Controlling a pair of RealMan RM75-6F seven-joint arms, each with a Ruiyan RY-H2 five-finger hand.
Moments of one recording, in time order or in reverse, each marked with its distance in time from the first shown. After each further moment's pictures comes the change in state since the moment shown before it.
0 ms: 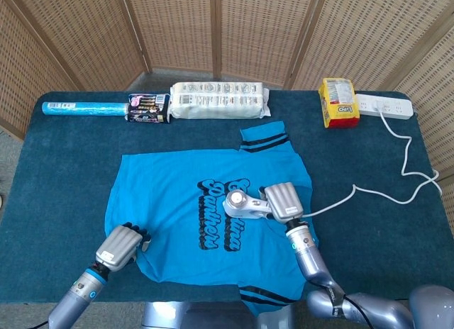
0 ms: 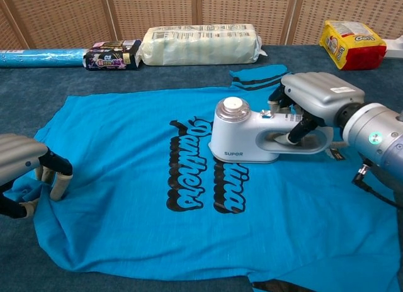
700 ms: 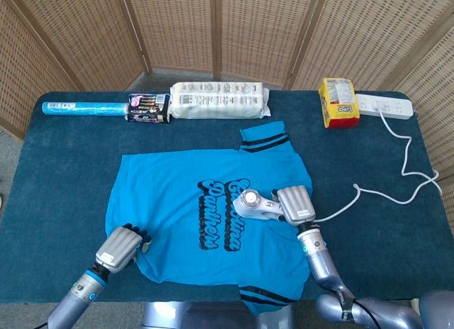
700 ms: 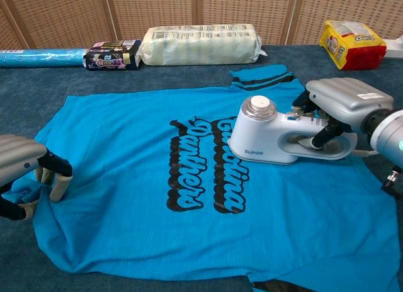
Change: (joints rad) left arm 0.004 0.000 0.005 -0.007 0.012 0.007 0.001; right arm -0.048 0.052 -0.041 -0.008 0.007 0.030 0.012
